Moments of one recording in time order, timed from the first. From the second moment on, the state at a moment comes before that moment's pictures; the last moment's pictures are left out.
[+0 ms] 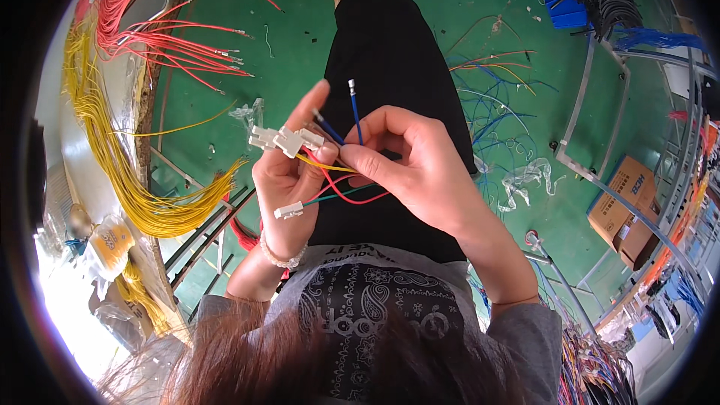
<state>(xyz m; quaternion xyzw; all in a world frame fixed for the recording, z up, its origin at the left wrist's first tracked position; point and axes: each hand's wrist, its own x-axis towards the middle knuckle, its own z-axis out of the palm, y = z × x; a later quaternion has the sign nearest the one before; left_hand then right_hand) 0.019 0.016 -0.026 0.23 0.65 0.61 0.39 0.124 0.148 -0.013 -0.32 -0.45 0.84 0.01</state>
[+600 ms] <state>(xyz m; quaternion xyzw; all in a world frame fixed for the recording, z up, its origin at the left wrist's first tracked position) 0.032 0.018 -0.022 0.12 0.66 0.65 0.35 0.124 0.134 -0.004 -0.29 -0.67 0.69 0.04</state>
